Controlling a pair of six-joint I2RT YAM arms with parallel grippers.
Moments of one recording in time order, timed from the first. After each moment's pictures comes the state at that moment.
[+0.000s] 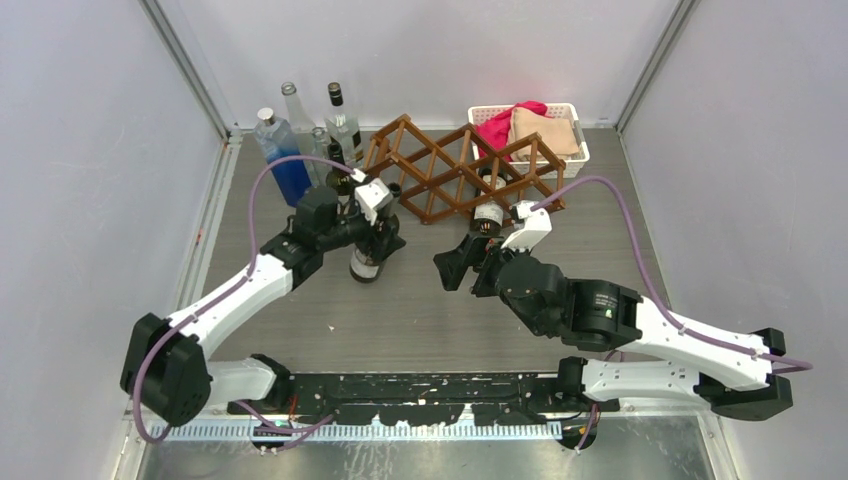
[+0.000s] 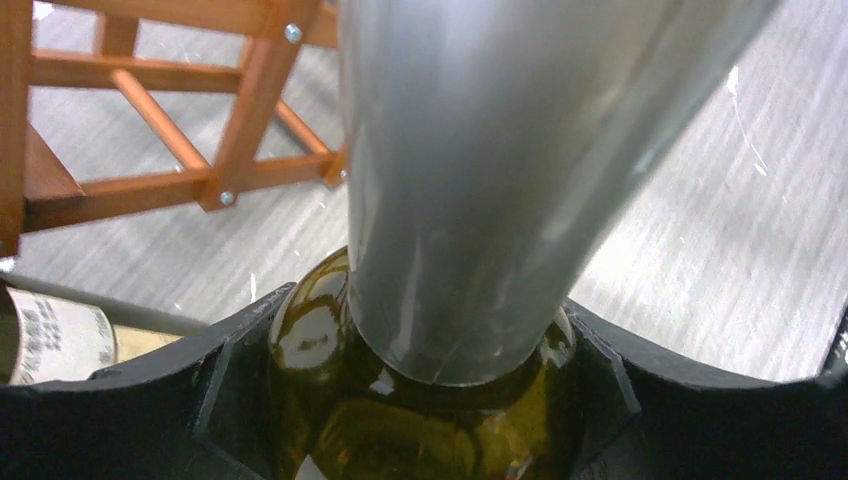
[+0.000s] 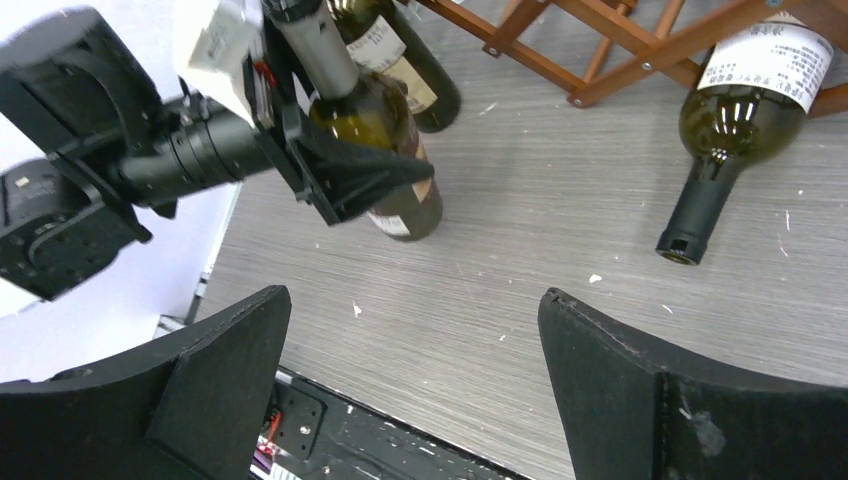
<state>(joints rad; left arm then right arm) -0.52 1.21 0.82 -0.01 0.42 0.18 1.29 0.88 1.12 -0.62 0.73 0.85</state>
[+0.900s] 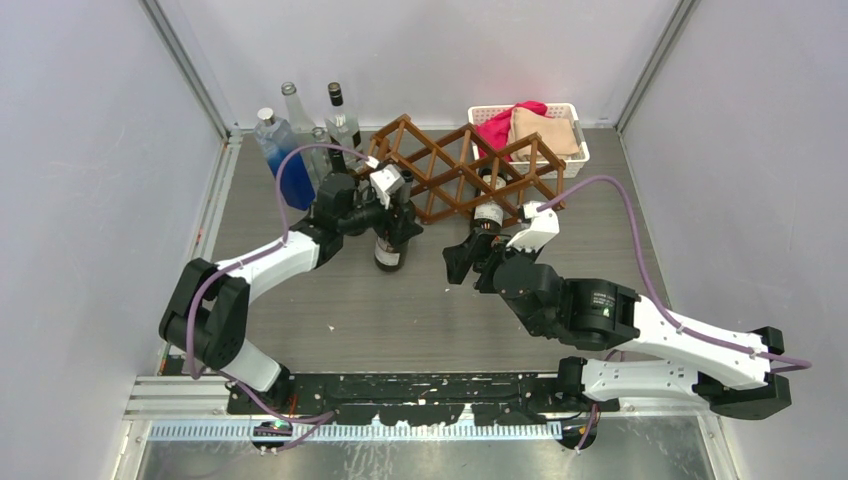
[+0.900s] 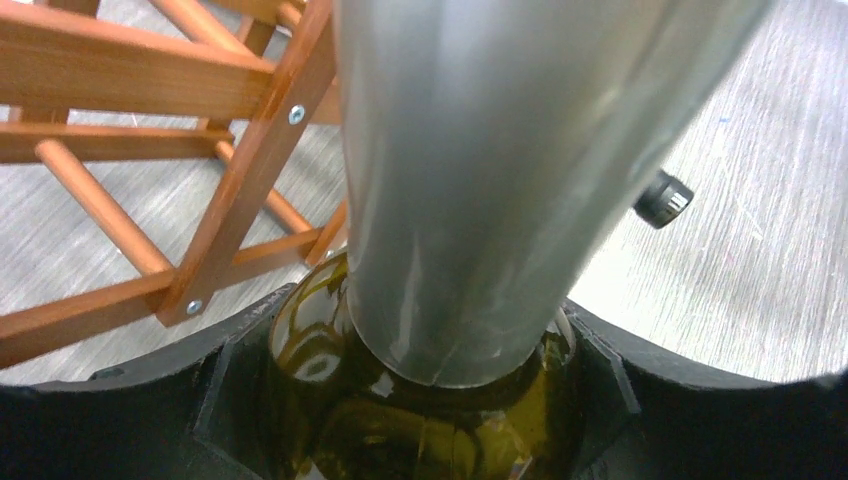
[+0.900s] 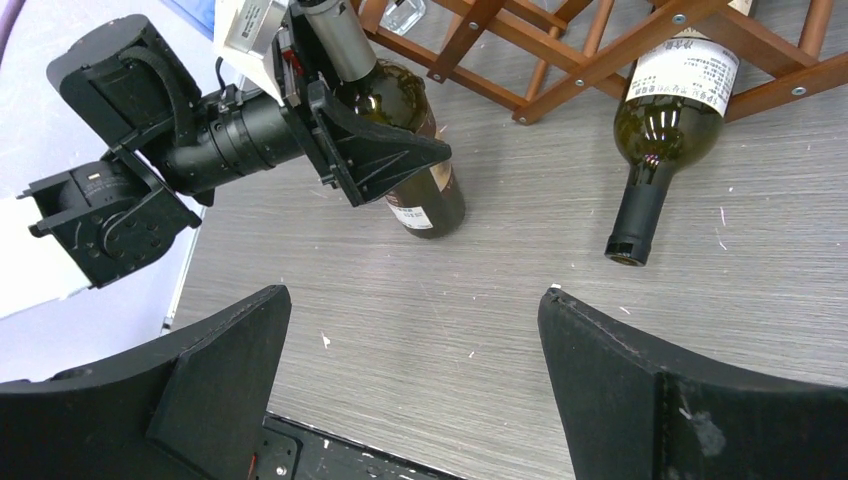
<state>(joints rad) -0.49 1.54 0.92 0.28 0.54 0.08 1.29 0.90 1.11 -0.69 0.85 0.91</state>
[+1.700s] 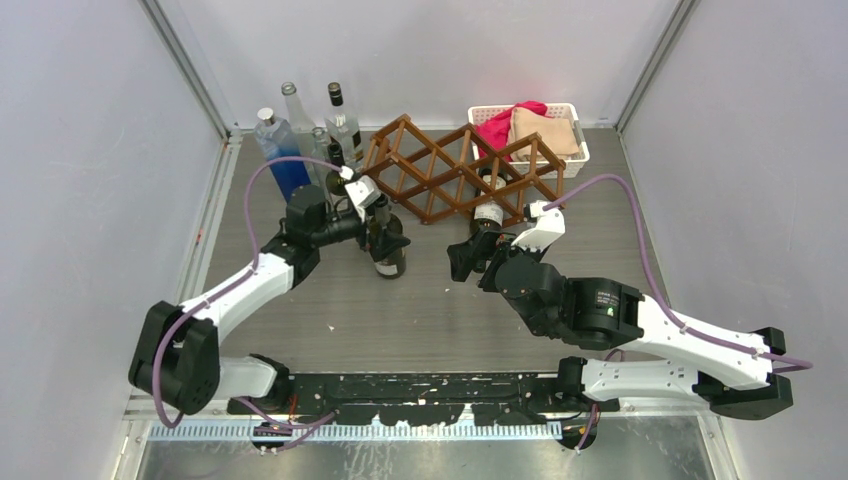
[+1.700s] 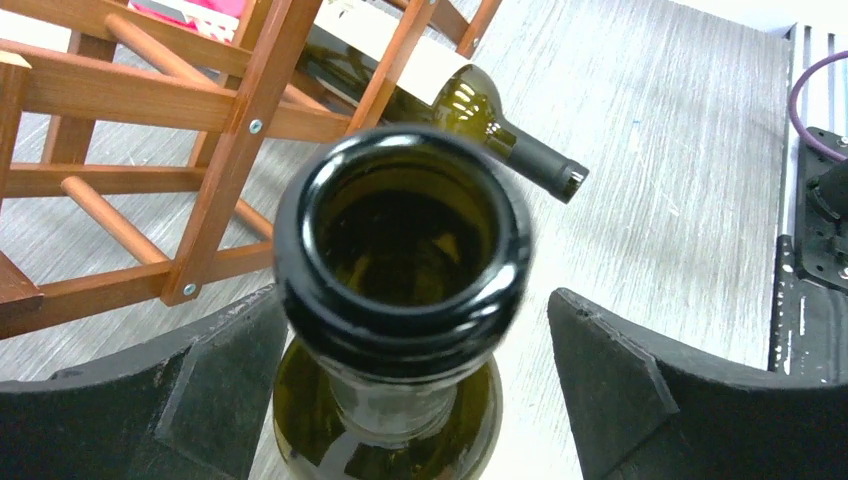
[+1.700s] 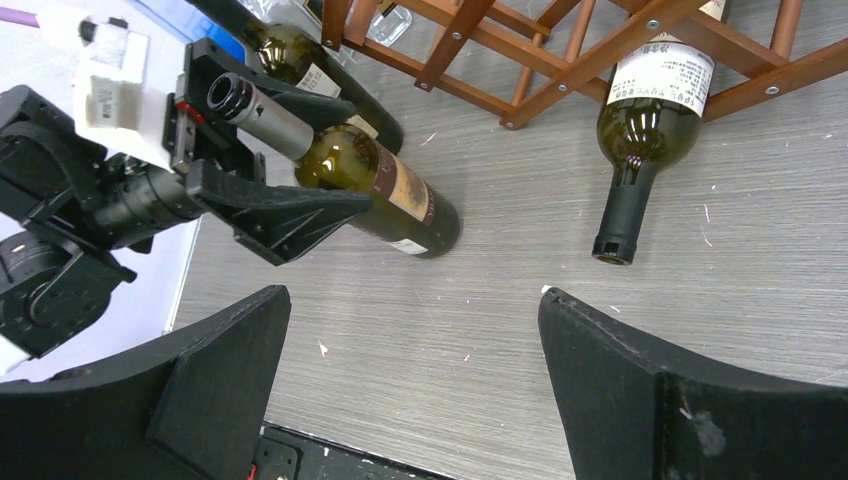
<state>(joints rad) -0.43 1.32 0.76 0.34 0.70 0.09 1.29 0.90 1.14 -0.74 0.88 0.94</state>
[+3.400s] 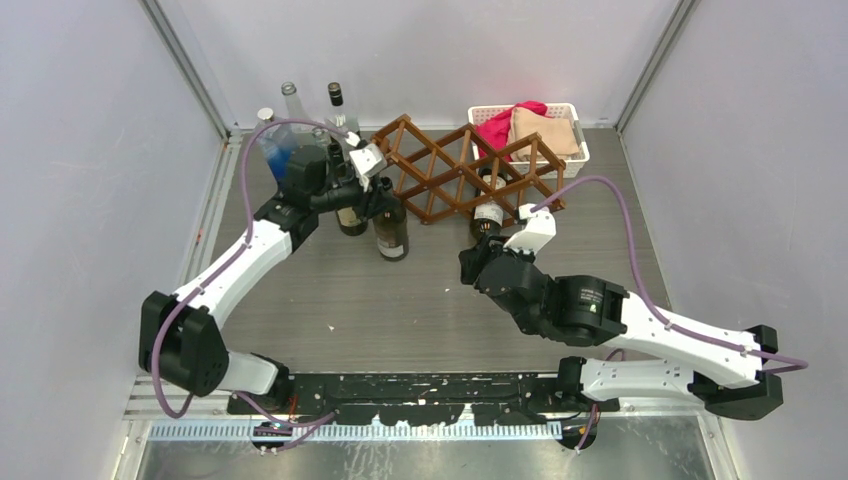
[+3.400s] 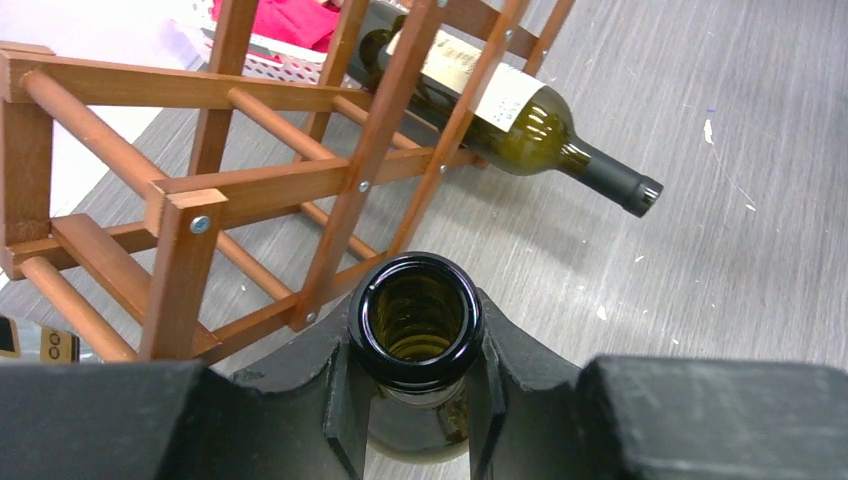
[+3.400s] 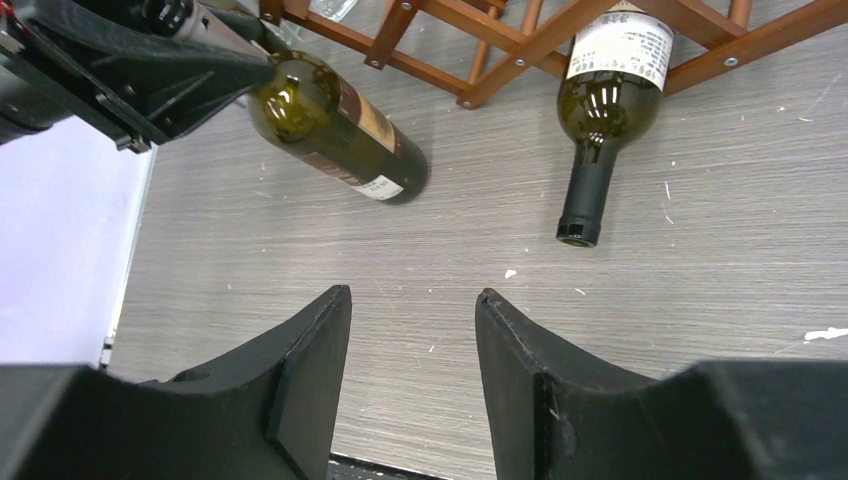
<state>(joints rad) -0.39 1.37 1.09 -0.05 0.67 0.29 1.26 0.94 1.11 -0.79 0.88 0.98</state>
